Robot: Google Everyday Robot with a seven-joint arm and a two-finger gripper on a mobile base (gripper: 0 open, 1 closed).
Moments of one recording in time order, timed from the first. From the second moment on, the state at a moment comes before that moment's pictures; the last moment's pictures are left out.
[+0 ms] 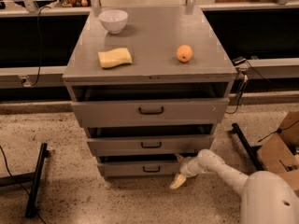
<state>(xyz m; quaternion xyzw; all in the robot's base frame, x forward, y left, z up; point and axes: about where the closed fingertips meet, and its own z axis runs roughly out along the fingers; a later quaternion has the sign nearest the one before) 0.641 -0.144 0.212 -0.60 0.73 0.15 0.30</state>
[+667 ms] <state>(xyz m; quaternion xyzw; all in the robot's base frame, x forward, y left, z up) 0.652 -0.165 0.194 -0.57 0.75 0.15 0.30</state>
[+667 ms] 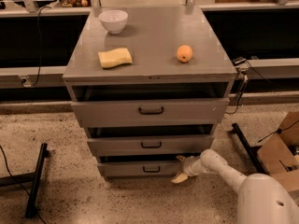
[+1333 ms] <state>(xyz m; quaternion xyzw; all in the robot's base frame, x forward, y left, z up) 0.621 -0.177 0.193 -0.57 0.75 0.15 0.29</state>
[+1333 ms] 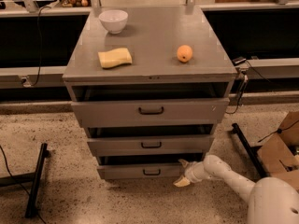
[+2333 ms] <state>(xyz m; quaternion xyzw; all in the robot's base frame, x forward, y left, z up) 0.606 -0.179 0.196 -0.57 0.75 0.16 0.29</state>
